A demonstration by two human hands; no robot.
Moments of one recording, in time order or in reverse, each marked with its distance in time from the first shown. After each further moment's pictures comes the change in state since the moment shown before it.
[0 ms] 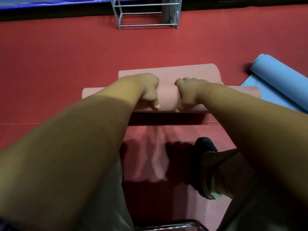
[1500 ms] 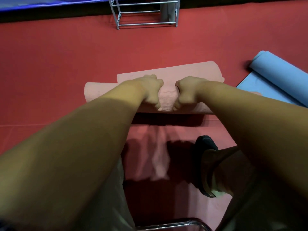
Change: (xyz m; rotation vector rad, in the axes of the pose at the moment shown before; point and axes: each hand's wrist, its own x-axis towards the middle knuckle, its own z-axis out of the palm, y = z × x) left_hand 0.007 0.006 0.016 0.113 0.043 0.112; right_hand 0.004 0.000 -0.001 0.069 -0.052 0.012
